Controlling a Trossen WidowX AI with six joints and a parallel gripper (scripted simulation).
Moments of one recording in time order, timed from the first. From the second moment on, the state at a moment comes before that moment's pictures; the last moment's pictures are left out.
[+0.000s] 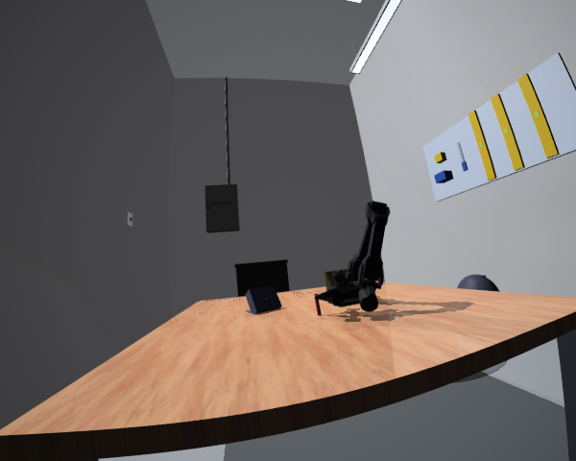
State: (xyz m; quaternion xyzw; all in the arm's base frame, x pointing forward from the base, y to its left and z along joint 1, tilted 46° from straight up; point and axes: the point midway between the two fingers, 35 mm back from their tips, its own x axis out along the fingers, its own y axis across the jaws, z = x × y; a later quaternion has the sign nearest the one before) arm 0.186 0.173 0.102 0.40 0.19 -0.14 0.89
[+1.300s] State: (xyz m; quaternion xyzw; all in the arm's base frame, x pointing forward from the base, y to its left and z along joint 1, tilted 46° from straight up) arm 0.183 0.176 0.104 0.39 0.18 -0.15 0.89
